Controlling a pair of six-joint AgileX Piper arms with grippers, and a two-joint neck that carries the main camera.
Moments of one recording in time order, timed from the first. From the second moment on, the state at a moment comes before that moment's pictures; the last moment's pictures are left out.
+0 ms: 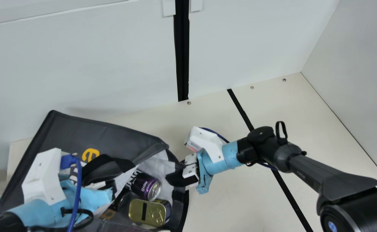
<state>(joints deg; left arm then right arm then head) -28.7 80.1 -68.2 -21.0 46.3 -9.6 -2.4 101.4 -57.0 72.1 65.9 -95.5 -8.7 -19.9</state>
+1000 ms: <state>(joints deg) -21.2 90.2 -94.4 -19.6 59.2 10.5 1.0 86.2 -50.9 79.4 69.8 -84.1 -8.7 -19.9</state>
